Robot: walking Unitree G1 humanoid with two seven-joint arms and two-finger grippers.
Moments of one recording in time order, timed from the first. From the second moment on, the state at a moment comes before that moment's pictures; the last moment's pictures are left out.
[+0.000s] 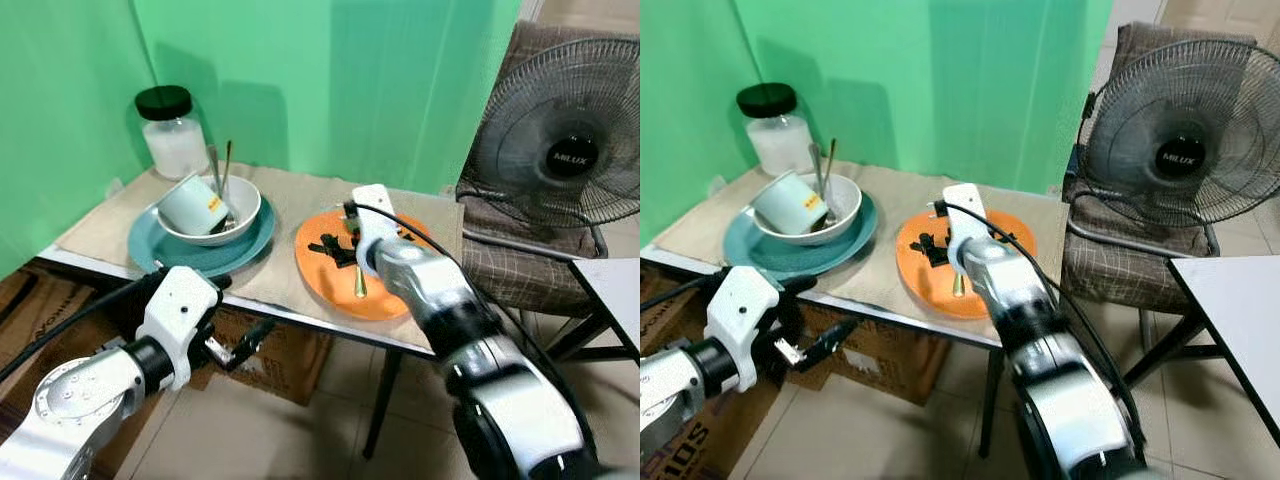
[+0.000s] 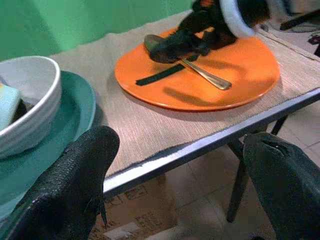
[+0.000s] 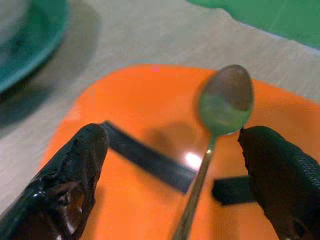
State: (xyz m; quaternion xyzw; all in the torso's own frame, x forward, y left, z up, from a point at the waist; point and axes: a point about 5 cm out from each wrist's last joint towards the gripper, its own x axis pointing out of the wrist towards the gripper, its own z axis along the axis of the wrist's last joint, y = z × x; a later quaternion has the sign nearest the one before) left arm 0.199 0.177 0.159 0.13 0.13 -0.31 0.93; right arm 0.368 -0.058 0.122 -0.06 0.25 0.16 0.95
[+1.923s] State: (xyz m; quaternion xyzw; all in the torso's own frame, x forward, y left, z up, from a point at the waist) left arm 0.194 0.177 0.159 0.14 0.14 -0.33 0.92; right arm 0.368 -0.062 0.097 -0.01 0.34 0.11 0.94
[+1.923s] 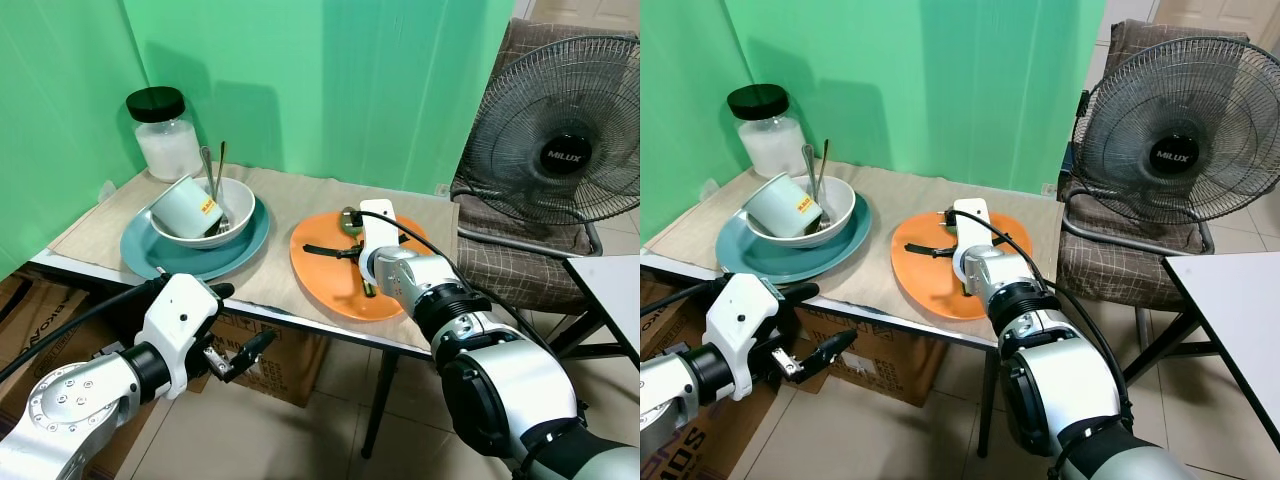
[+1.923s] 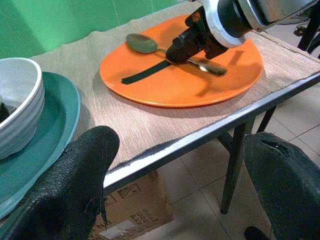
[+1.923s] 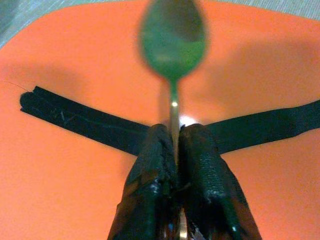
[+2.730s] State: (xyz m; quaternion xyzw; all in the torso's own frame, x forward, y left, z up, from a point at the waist) left arm 0.204 0.173 0.162 0.16 0.12 -0.33 0.92; right arm 0.350 -0.101 0.152 0.05 0.15 0.15 0.98
